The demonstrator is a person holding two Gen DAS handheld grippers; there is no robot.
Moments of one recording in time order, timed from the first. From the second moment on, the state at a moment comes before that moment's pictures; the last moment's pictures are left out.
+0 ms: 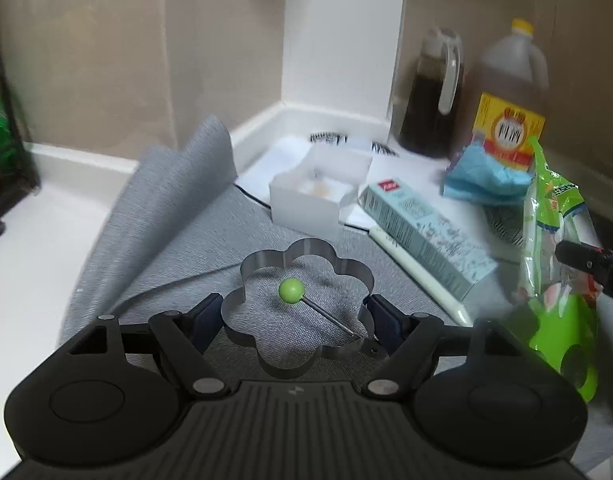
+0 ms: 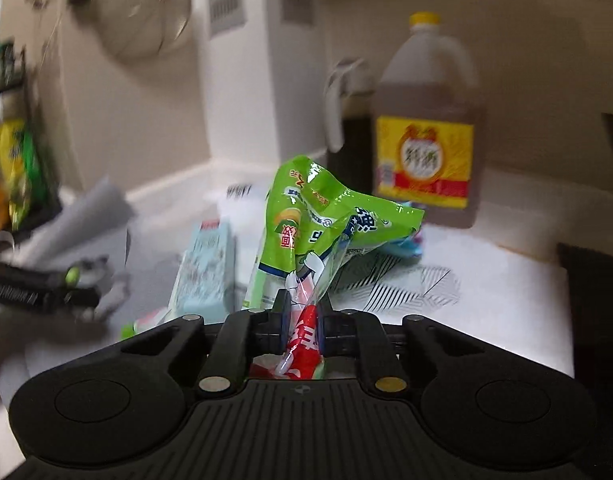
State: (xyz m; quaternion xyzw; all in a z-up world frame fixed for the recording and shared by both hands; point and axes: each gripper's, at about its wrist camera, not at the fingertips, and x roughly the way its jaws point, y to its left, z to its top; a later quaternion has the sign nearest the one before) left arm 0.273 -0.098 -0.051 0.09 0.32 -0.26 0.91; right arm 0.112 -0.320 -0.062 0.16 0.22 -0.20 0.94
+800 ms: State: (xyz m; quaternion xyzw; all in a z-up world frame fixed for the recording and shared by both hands) left arm 0.020 0.048 0.003 0.06 0.27 -0.26 0.93; right arm -0.054 -0.241 0.027 0.20 0.08 -0.09 0.97
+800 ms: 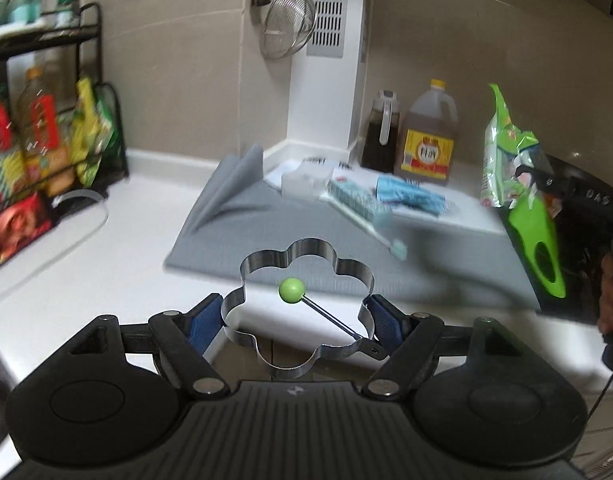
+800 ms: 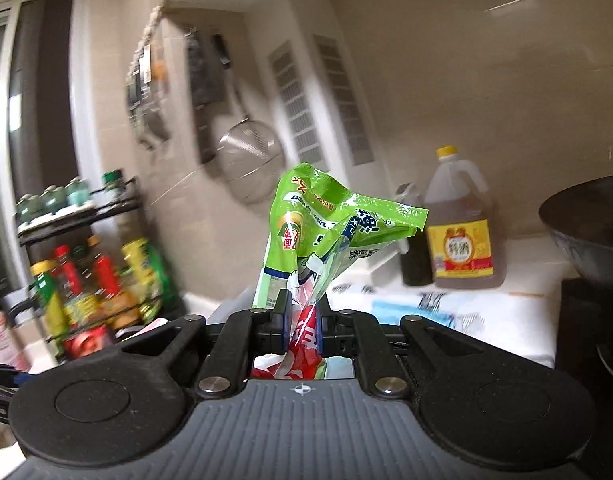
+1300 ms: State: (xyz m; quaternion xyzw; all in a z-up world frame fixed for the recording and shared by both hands) left arm -0.065 0.117 -0.061 0.05 0.32 -0.23 0.92; right arm -0.106 -0.113 0.013 0.14 0.19 0.02 0.97
